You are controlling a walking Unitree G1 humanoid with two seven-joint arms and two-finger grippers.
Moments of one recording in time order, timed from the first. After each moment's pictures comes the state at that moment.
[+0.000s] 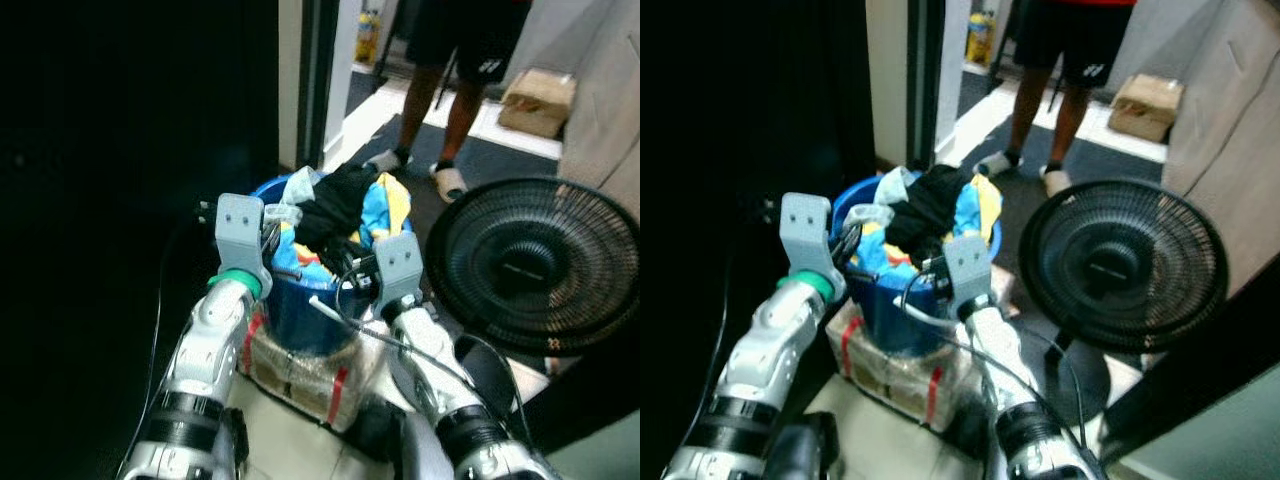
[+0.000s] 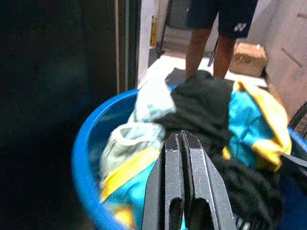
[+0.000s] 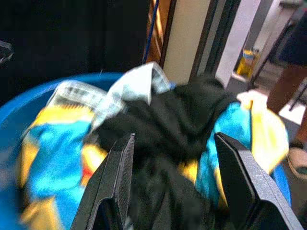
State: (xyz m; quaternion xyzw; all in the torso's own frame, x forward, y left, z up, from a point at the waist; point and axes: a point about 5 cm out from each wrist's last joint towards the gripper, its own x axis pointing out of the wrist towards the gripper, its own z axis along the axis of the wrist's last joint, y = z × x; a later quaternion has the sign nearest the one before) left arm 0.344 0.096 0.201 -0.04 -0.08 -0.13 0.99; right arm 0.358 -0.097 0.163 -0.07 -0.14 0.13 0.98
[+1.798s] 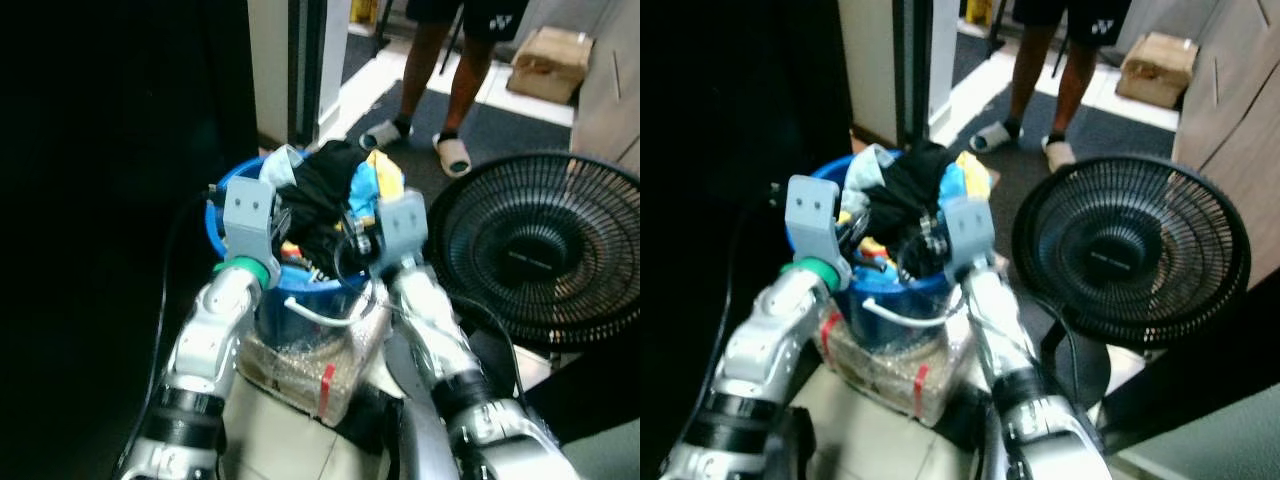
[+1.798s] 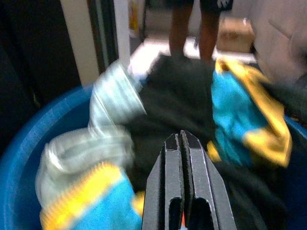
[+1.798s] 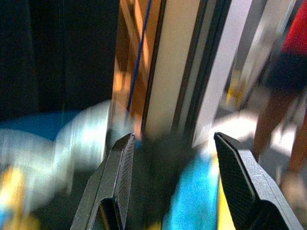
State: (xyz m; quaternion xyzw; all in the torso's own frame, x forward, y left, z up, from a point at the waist) left arm 0.346 0.106 0.225 0.02 -0.10 -0.11 0.99; right arm 0.383 -0.076 0.250 -0.07 -0.25 0.14 0.96
